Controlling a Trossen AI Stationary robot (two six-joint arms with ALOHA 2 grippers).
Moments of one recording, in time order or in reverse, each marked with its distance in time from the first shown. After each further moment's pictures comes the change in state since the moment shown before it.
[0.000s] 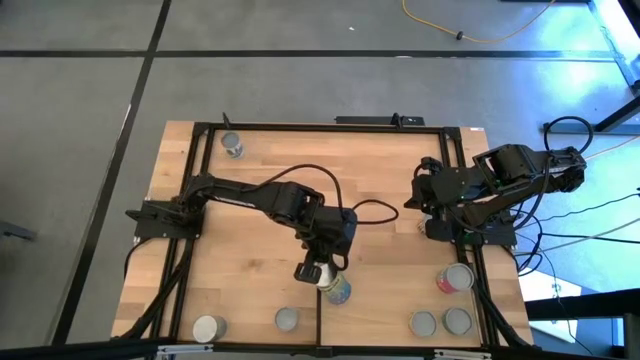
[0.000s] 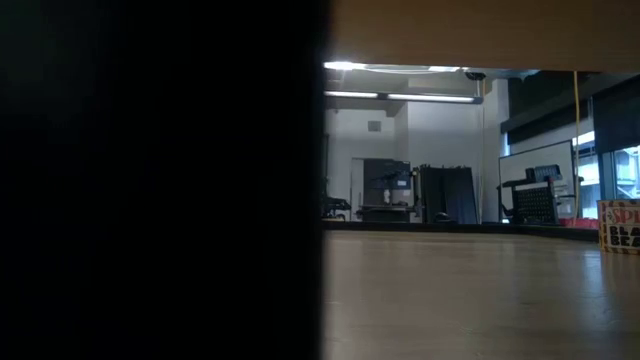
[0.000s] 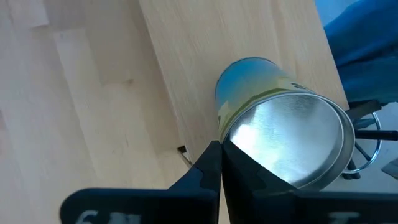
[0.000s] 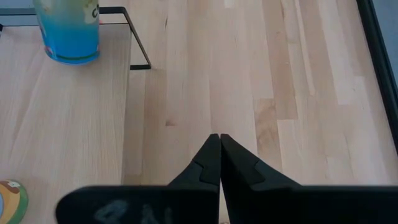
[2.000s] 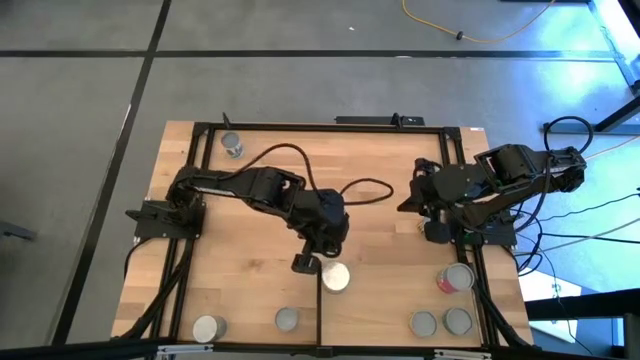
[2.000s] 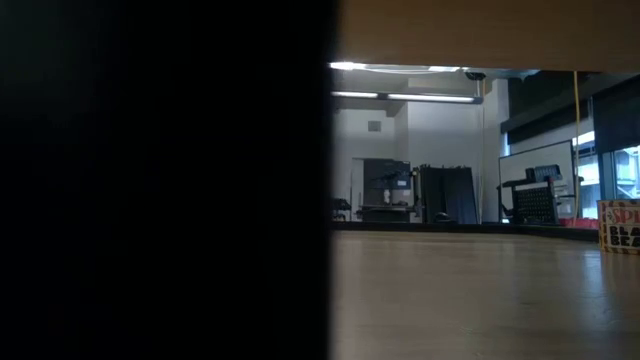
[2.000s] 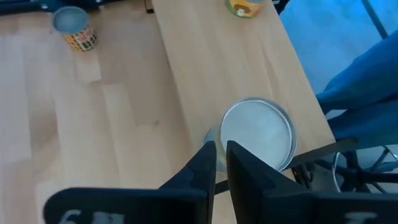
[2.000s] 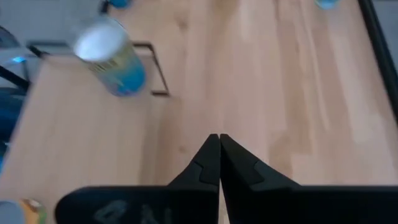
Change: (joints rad) left arm 0.005 -0.109 0.010 0.090 -0.079 -0.009; right arm 0.009 0.000 0.000 0.126 -0.043 -0.056
